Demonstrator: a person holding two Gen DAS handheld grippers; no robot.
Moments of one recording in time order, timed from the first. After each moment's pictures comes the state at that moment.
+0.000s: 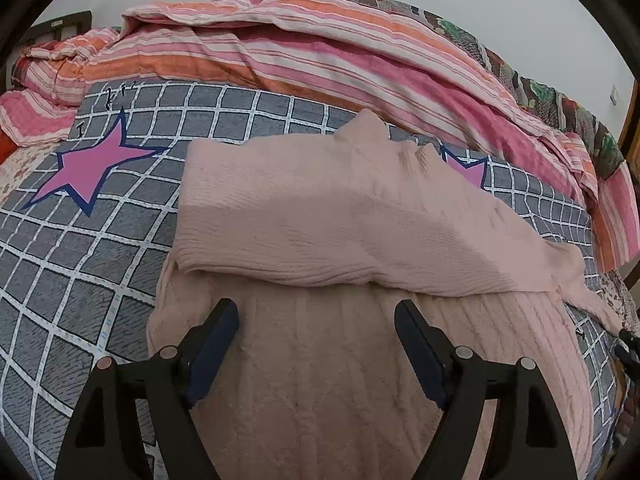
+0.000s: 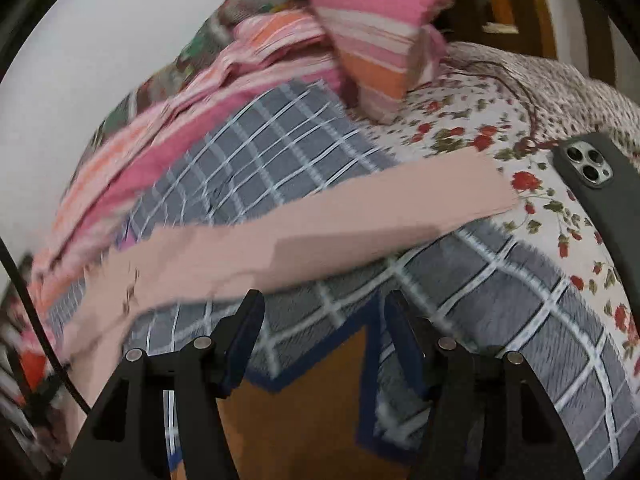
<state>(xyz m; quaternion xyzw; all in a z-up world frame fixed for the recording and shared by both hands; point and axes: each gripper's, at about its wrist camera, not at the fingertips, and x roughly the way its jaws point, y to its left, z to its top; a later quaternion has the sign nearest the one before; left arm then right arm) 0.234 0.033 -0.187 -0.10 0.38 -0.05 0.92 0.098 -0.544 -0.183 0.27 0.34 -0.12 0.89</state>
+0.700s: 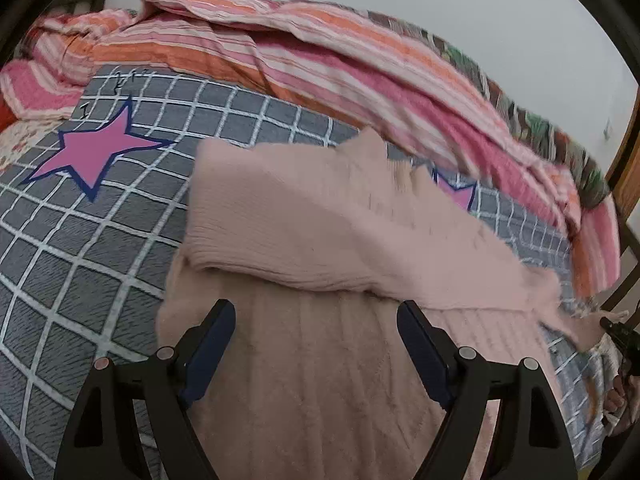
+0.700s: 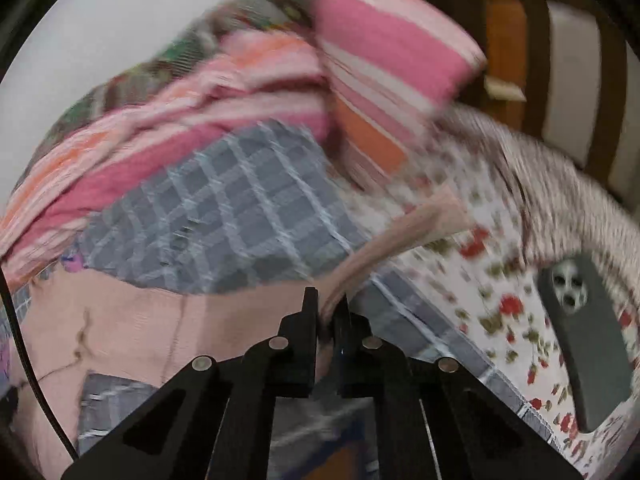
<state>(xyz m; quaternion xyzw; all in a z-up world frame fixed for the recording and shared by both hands) 0.225 0.055 -0.181 -0.16 0.36 -0.08 0.91 0.160 -0.517 -0.128 0.14 0.33 -0.20 0.91</state>
